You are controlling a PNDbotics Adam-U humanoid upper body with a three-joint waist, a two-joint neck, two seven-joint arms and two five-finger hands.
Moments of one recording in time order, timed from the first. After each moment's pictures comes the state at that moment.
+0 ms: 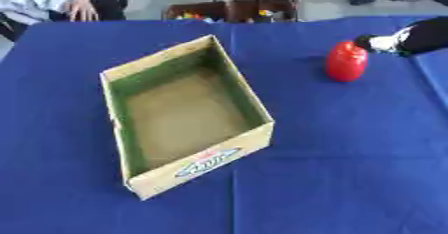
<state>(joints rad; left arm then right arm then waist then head) -0.47 0.55 0.13 -1.98 -0.04 -0.04 0.54 -0.79 -0.84 0.14 -1.69 0.73 0.27 0.59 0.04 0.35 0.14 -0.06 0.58</state>
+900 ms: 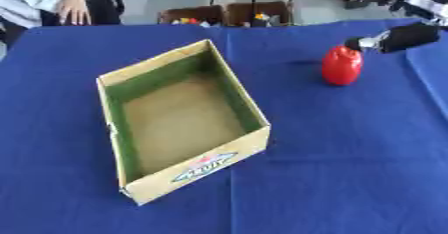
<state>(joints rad) -0.47 0.55 0.12 -1.98 -0.04 -0.03 0.54 -0.88 -0.77 0.16 -1.40 0.72 0.24 0.57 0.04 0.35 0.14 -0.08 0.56</state>
